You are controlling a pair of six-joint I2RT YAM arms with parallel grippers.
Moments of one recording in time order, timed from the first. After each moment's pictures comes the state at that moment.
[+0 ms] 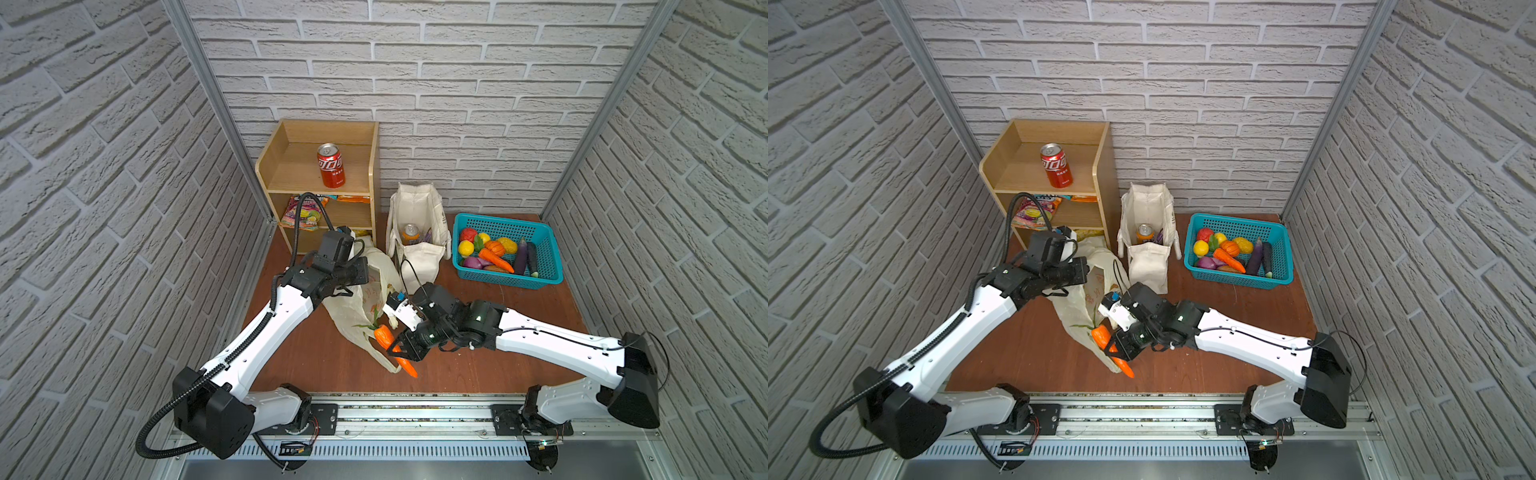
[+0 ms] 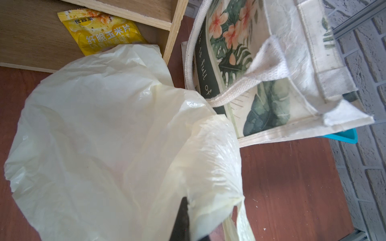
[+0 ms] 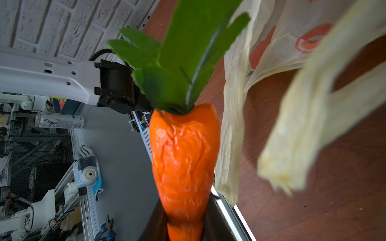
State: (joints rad) left arm -0.47 1.25 1.17 -0.69 0.04 -0.50; right arm 0.99 1.42 1.13 -0.60 -0.39 0.45
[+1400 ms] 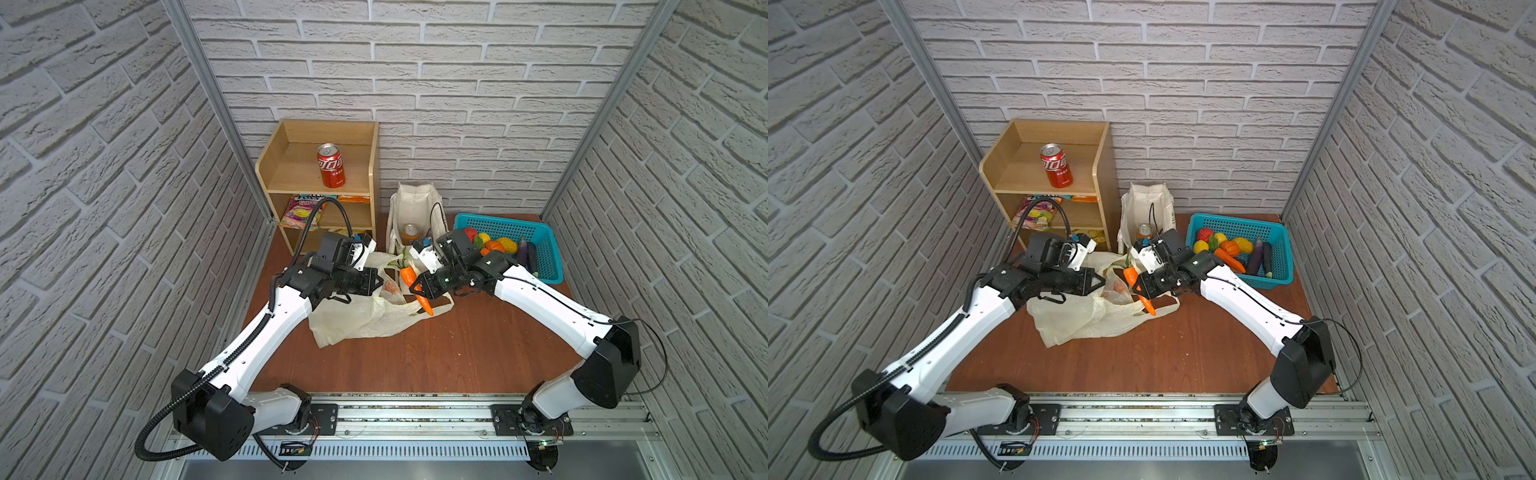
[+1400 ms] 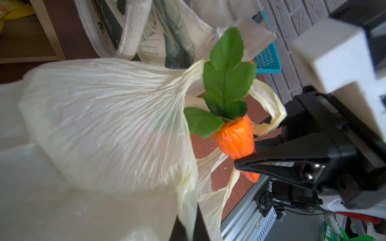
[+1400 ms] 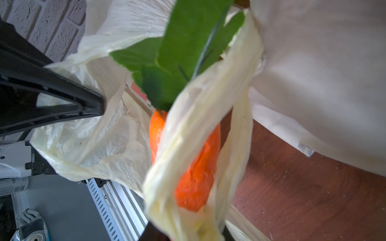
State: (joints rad) left arm -0.46 1.24 1.17 -0.74 0.45 -0.31; right arm 0.60 1.54 1.40 -0.80 -0.37 0.20
